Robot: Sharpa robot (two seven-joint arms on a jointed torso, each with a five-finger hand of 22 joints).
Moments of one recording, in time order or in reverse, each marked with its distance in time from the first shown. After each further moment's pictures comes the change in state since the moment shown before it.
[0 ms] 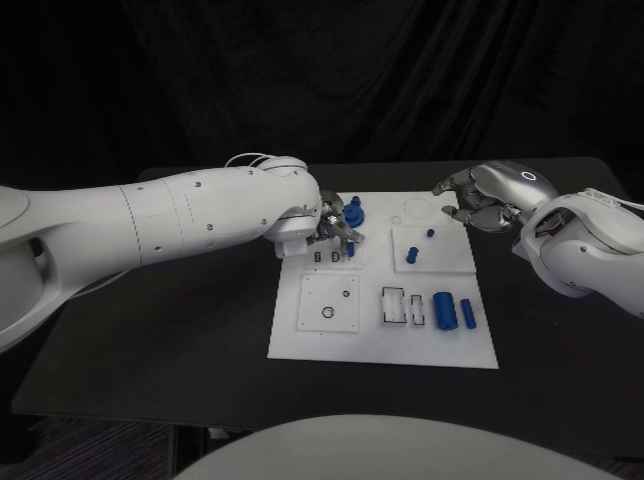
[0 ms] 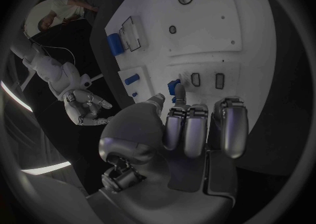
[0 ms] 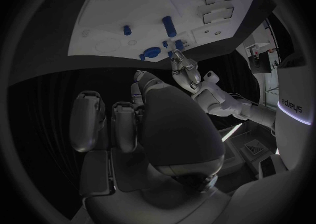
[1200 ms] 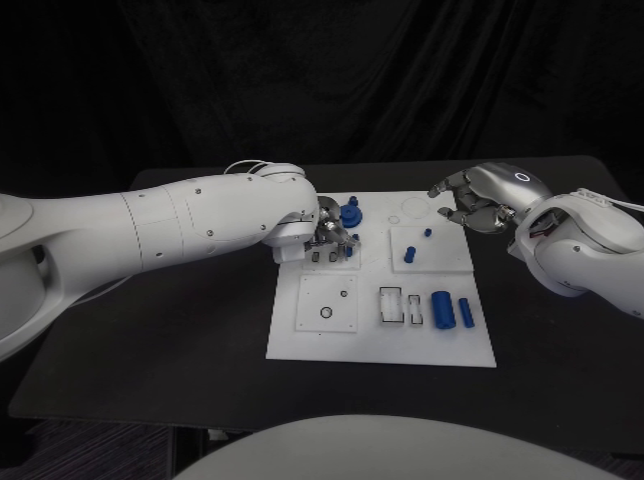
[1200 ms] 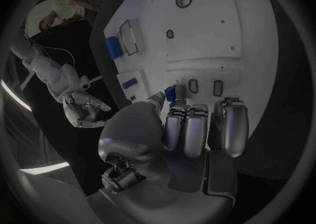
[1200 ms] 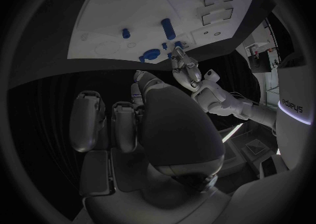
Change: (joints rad) left arm -0.019 0.008 0.000 -0.017 -0.001 0.013 0.008; left_hand 0.005 -0.022 0.029 -0.029 -0.009 0.004 0.004 -0.043 0.039 0.004 -0.004 0.000 0.000 0.000 0.000 0.000 0.001 0.000 0.000 0.000 -0.012 0.000; right arm -0.004 0.005 0.000 -0.003 0.003 0.012 -0.006; right_hand 0.000 0.000 0.003 -0.003 0.003 0.000 0.000 0.000 -0.001 0.003 0.003 0.001 0.000 0.000 0.000 0.000 0.000 0.000 0.000 0.000 0.000 0.000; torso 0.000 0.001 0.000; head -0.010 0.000
